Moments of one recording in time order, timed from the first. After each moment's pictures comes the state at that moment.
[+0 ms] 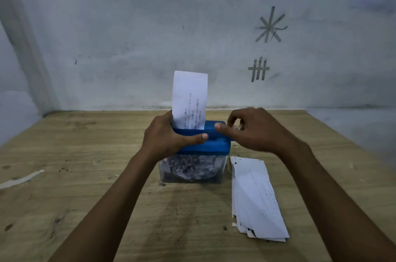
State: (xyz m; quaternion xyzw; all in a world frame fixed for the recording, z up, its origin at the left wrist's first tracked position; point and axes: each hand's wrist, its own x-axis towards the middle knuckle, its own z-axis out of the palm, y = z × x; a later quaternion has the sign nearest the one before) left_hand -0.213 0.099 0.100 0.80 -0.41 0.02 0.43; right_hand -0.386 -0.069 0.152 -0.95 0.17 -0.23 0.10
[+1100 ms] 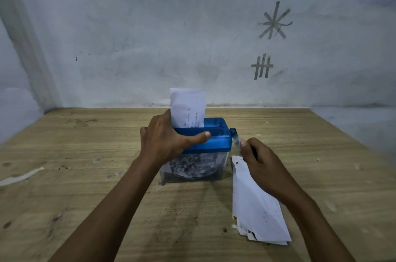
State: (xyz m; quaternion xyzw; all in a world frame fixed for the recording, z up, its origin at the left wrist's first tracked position) left_hand -0.215 0.091 0.093 0.84 -0.36 0.12 0.38; right_hand -0.421 -0.054 0.075 -0.87 0.22 -0.25 0.36
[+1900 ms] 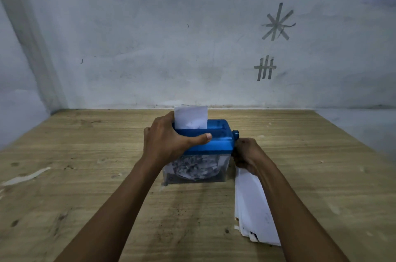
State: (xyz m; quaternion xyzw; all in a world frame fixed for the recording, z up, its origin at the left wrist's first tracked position) left_hand -0.215 0.095 0.090 0.82 -0.36 0.12 0.42; right_hand -0.344 -0.095 0.055 -0.69 0.35 -0.17 0.60
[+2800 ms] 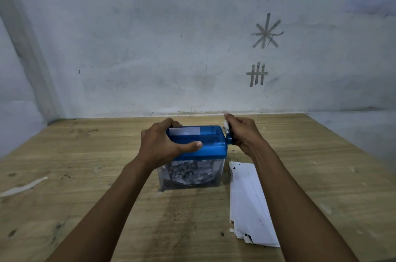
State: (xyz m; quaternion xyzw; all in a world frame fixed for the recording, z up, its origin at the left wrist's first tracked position) left_hand -0.202 0.098 0.093 0.80 -0.42 0.06 0.42; right_hand -0.330 -0.101 0.117 -0.64 0.30 -0.30 0.64
